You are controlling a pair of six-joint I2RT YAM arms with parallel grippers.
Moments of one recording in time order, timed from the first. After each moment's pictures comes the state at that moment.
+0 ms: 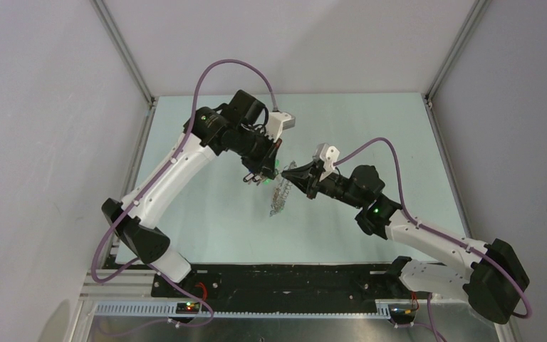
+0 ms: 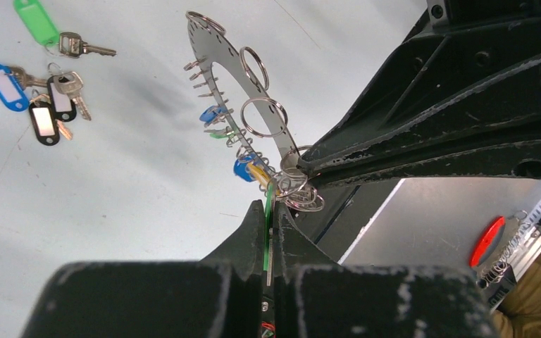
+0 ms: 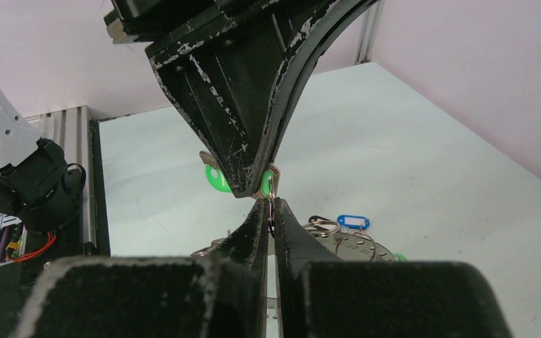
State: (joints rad) left arm -0.67 1.58 1.82 -1.25 0.38 0.02; right arm 0.80 1.07 0.65 0.55 -0.36 0.02
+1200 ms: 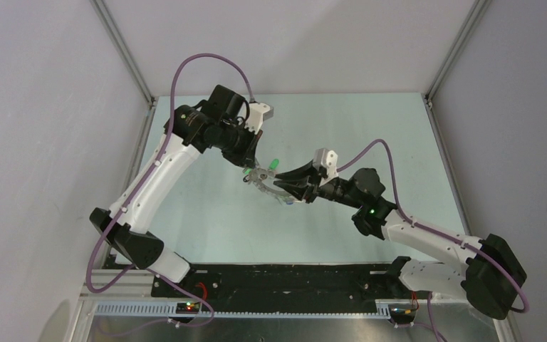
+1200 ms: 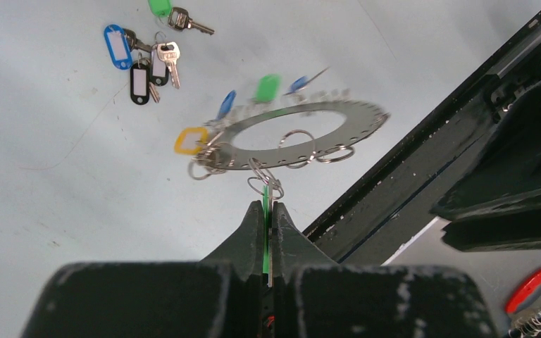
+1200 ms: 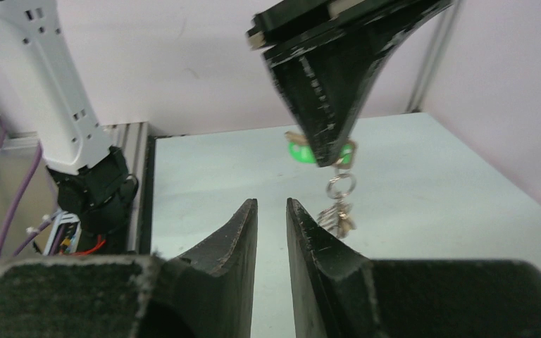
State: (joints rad) left arm -0.58 1.52 1.81 -1.27 0.24 0.02; right arm 0.85 1.13 0.64 0.71 -0.51 0.03
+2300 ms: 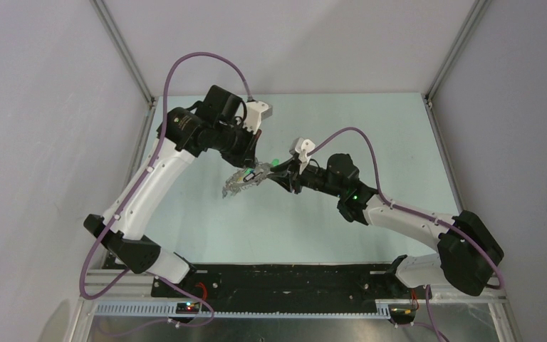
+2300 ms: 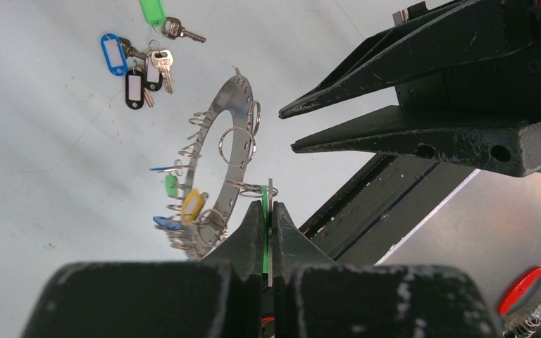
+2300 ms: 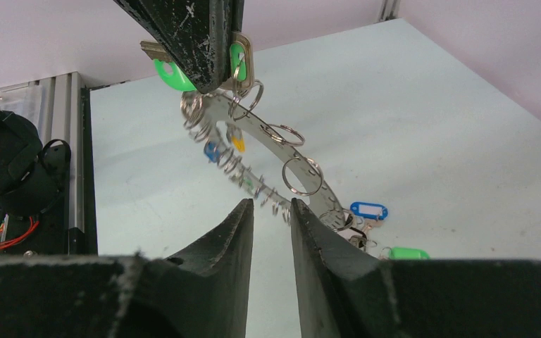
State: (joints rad) left arm -0.61 1.49 1.83 -1.28 0.24 0.00; right arm 0.81 1.33 0.77 0.56 -0.40 -0.01
